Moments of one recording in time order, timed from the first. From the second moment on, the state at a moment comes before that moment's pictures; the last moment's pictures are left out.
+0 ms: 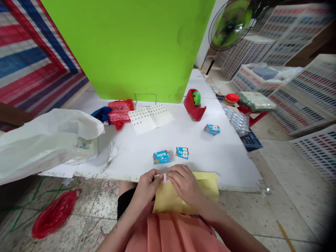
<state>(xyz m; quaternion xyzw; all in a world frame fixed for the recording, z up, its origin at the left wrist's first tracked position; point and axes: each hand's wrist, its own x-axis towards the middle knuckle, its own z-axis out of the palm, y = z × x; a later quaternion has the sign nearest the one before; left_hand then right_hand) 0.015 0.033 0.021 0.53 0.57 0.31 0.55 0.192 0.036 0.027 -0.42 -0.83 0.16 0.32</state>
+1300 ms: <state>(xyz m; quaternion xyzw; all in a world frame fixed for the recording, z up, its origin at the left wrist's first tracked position) 0.023 0.041 0.020 0.88 0.47 0.11 0.02 0.181 0.159 0.034 -0.51 -0.77 0.37 0.09</state>
